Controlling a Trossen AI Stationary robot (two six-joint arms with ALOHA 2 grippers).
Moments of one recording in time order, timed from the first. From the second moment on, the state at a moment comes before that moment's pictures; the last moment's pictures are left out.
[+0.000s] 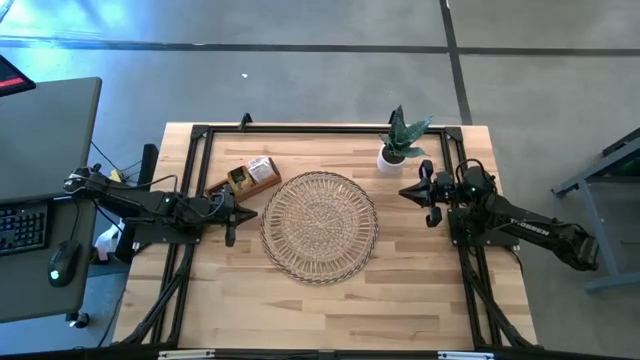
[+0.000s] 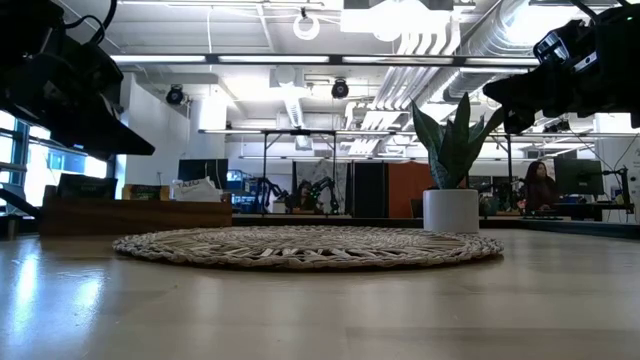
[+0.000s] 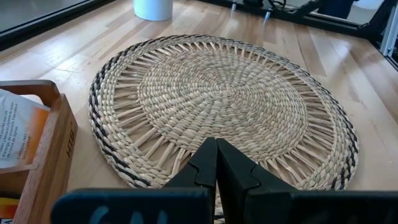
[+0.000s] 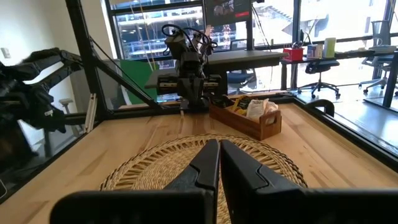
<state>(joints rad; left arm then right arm) -0.26 0.34 0.08 -0.13 -0.41 -0.32 -0.57 0.31 0.01 0.35 -0.58 0.12</state>
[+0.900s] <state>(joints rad) -0.26 0.01 0.05 -0.02 -0.41 -0.32 -0.57 0.31 0.01 0.34 -0.58 0.12</state>
